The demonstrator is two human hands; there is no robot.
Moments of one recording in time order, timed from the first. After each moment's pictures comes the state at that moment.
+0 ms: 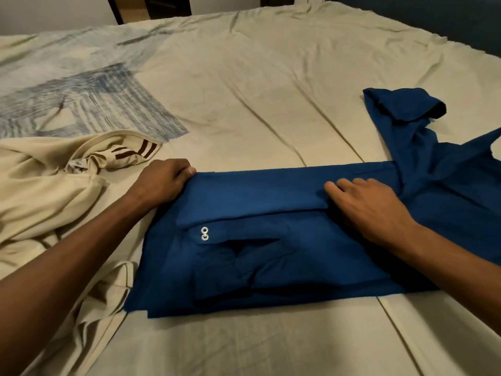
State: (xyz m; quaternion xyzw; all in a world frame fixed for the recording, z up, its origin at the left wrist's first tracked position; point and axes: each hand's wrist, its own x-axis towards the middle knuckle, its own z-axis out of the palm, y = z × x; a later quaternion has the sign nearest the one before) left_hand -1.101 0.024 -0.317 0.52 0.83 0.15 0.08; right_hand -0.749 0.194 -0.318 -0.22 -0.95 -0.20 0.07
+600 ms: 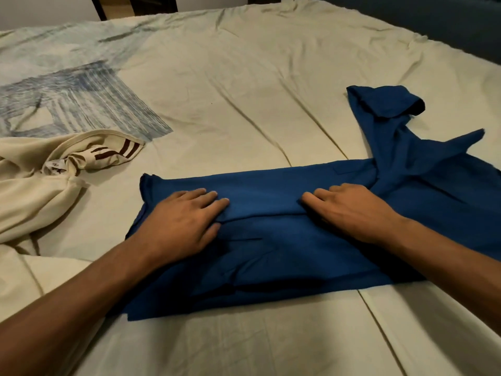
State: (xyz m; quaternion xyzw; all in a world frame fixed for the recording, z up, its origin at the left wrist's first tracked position) left_hand -1.008 -0.005 -0.317 0.72 0.69 -0.03 -0.07; right_hand -0.739 0.197 -0.319 -0.11 -0.98 -0.17 0.02
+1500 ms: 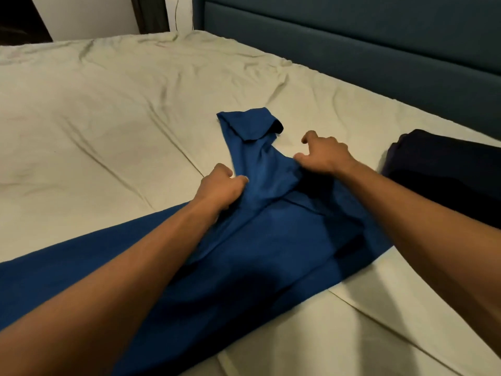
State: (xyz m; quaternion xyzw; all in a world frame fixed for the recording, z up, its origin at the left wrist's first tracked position) left_hand -0.799 0.280 -0.304 0.42 0.74 0.35 0.39; right_hand -0.597 0.394 -0.263 -0.62 -0.78 0.07 0.04
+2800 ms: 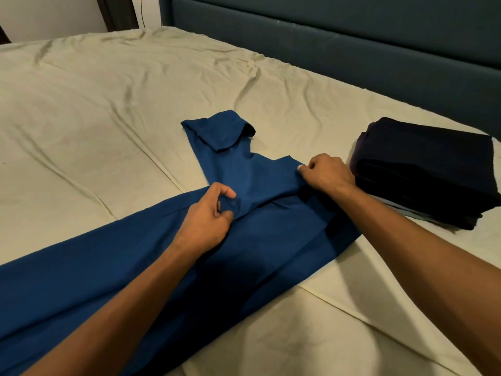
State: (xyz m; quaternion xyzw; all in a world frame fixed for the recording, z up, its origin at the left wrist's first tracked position) left_hand -0.755 0.237 -0.325 0.59 0.66 0.35 0.31; right_hand -0.529 0.374 -0.297 -0.73 -0.66 0.12 0.11
